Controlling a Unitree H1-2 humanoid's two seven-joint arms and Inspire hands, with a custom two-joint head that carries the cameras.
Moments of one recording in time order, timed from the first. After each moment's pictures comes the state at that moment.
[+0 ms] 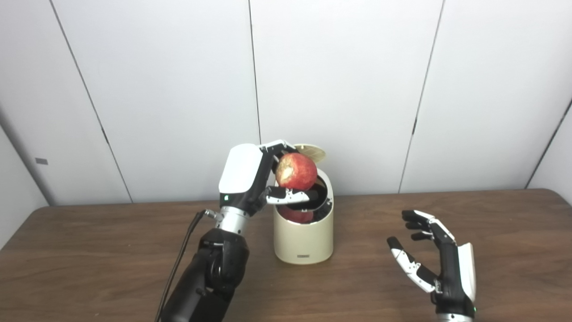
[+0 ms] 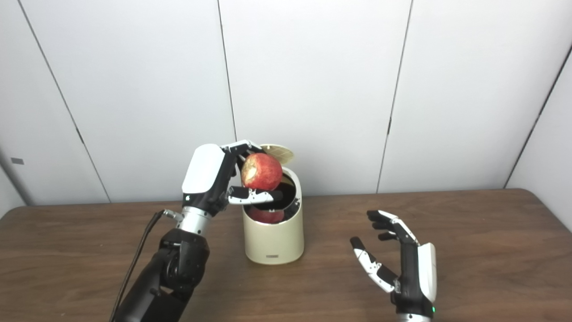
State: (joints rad) left arm -0.65 0.11 -0.24 0.27 0.81 -0.10 0.27; right arm -0.14 -0.04 0.00 0.07 -0.52 -0.30 -0.47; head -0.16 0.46
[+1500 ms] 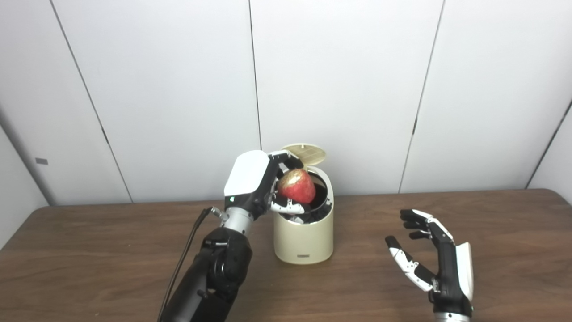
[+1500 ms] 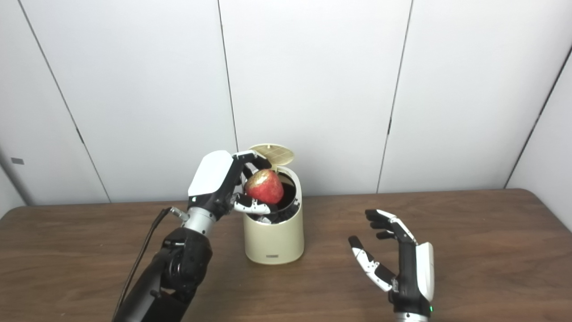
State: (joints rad) left arm -0.64 0.11 -0.28 0.21 0.77 0.06 0.11; right arm -0.15 -0.03 0.00 0.07 -0.51 -0.31 -0.47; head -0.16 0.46
